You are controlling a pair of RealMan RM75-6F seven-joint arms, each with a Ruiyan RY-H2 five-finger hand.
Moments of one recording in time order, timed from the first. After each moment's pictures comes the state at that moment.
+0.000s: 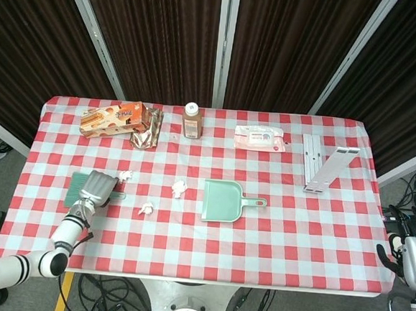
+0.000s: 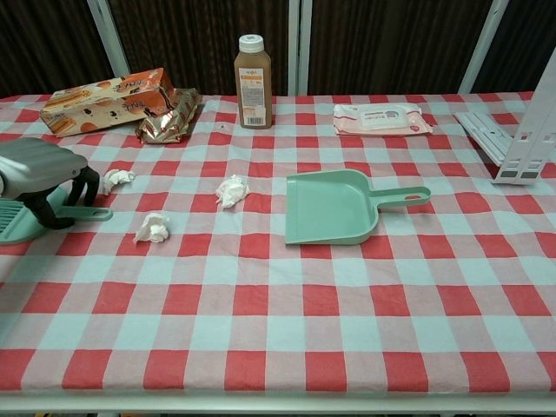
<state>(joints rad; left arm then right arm) -0.68 -1.57 -0.05 -1.27 0.89 0.87 0.67 0.05 -1.00 0.08 -1.69 -1.45 1.48 -0.04</state>
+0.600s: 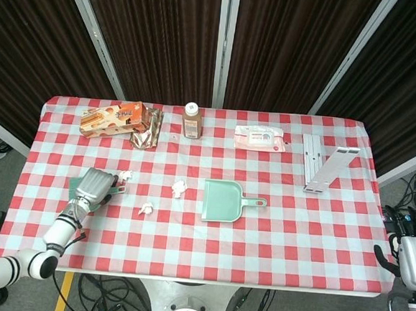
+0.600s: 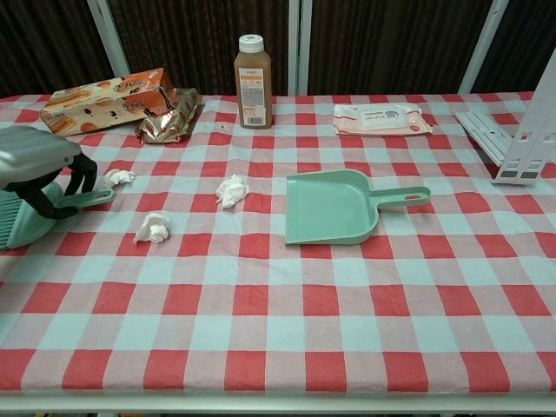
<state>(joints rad) -0.65 -1.52 -0.04 -1.26 1.11 0.92 0.42 0.06 -0.99 0.07 -1.73 -1.45 1.45 -0.07</state>
